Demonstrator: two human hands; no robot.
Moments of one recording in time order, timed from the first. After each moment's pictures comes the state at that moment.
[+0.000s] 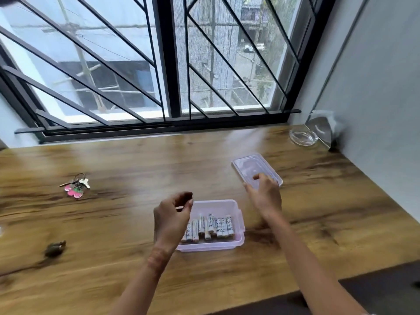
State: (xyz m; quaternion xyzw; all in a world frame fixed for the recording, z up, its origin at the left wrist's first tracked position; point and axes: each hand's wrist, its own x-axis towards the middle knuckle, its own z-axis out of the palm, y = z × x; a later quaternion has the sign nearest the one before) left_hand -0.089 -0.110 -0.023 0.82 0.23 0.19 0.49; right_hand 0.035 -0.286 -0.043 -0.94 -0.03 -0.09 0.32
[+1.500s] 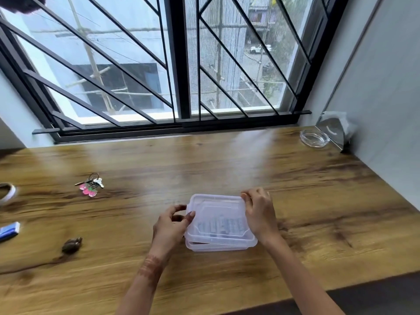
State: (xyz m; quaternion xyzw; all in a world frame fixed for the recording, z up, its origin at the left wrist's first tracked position) left_hand -0.110 -0.075 -0.052 0.73 0.28 0.06 0.61; right_hand -0.016 -0.256 -0.050 -0.92 -0.11 -0.09 0.36
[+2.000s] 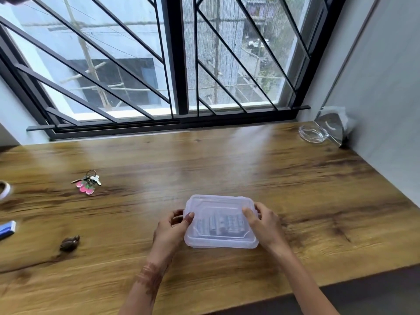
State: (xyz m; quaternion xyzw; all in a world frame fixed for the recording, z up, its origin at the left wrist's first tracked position) left_hand -0.117 -0.080 -0.063 0.67 0.30 0.04 0.68; right_hand -0.040 -0.281 -0.060 -0.89 -0.04 0.06 0.45
